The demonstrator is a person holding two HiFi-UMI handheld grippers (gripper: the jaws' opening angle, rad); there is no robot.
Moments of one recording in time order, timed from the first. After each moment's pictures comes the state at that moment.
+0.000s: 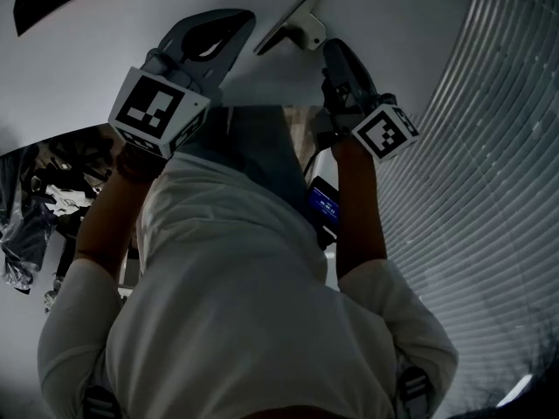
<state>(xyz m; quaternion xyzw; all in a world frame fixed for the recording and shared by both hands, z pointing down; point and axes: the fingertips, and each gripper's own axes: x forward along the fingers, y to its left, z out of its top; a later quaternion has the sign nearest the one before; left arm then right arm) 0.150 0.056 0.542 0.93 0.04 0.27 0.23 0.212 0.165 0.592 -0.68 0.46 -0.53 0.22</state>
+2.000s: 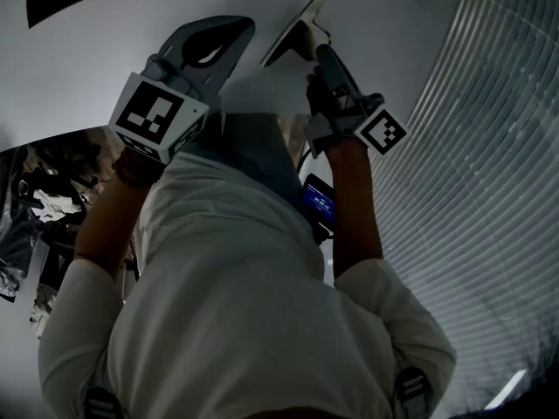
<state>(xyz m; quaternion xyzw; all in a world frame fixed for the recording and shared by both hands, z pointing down) 0.145 0.023 0.506 0.94 0.02 0.23 0.25 0.205 0.122 0.559 -0.62 0.45 -0.56 0.31</state>
